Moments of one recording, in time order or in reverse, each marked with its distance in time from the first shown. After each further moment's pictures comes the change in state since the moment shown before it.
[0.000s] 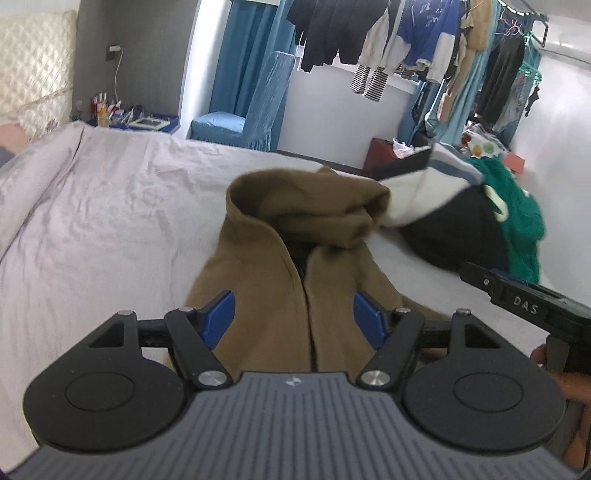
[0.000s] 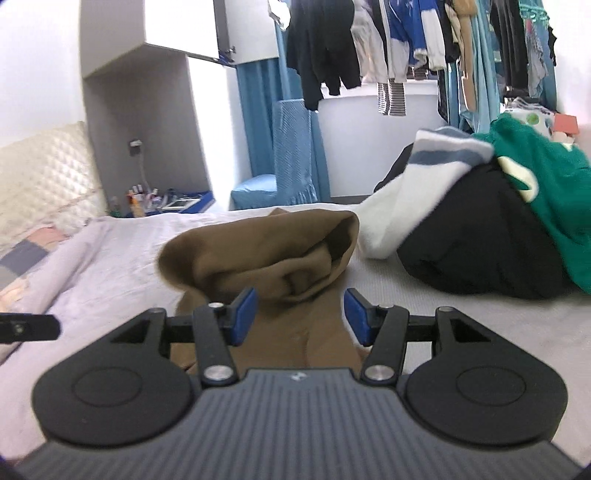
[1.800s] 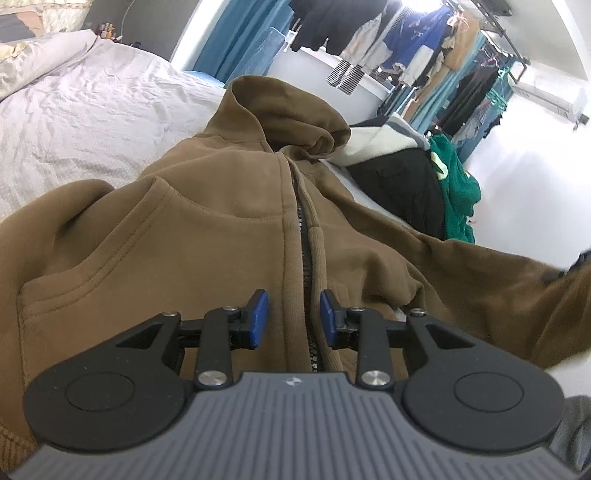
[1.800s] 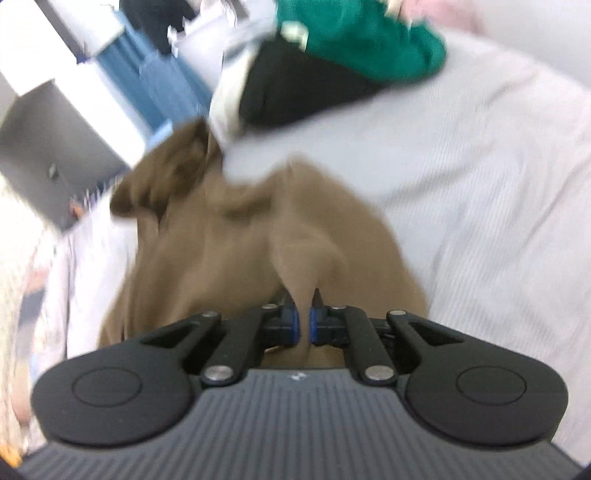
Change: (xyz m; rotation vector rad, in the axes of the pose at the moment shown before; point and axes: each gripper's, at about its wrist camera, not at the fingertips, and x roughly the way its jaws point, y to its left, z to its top) left arm -0.065 0.045 -0.208 -0.182 0.007 -0.211; right arm -0.162 -0.117 -0.049 0.498 0.242 -0.225
